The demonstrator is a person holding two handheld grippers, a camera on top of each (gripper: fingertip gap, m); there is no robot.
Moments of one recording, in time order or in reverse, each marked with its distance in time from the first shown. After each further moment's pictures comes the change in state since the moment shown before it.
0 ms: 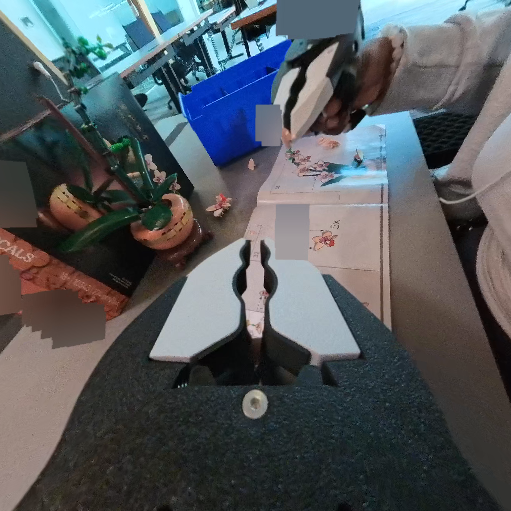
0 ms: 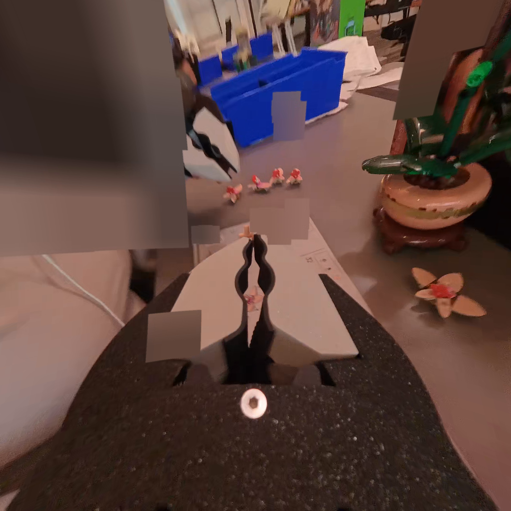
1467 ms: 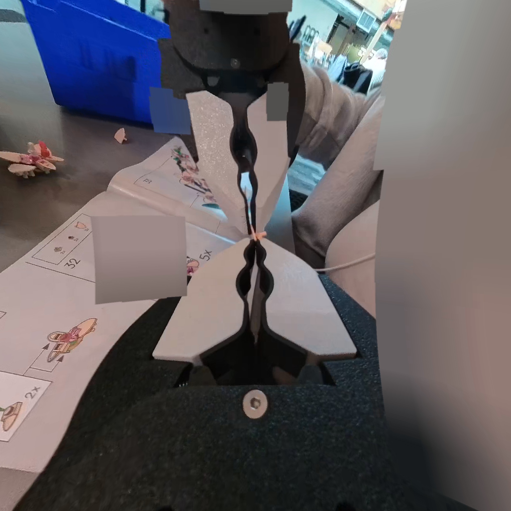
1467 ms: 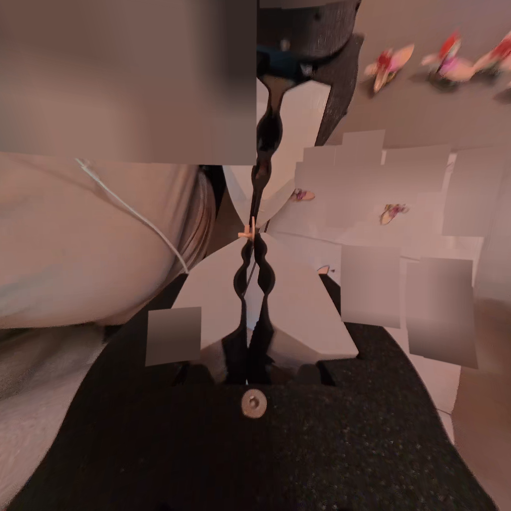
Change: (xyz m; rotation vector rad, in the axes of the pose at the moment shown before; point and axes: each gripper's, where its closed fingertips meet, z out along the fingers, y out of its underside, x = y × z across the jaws) left arm 0.093 -0.015 0.045 0.079 0.374 -0.608; right arm -0.062 0.049 0.031 -0.601 -0.499 -0.177
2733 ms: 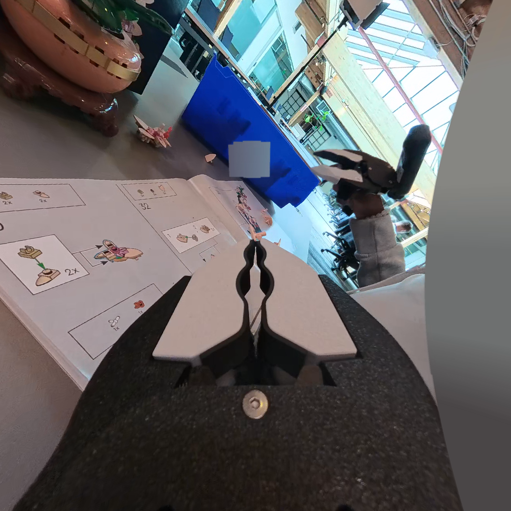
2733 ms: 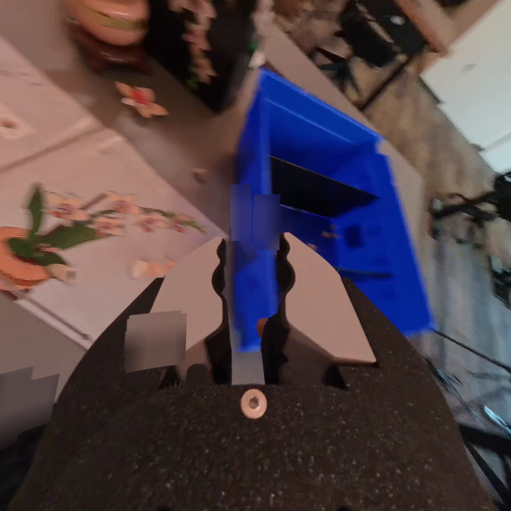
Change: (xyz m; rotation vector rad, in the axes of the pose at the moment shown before) left arm -0.042 -0.003 -0.026 0.338 -0.203 -0.444; right arm -0.022 0.160 -0.250 -0.007 1.469 0.326
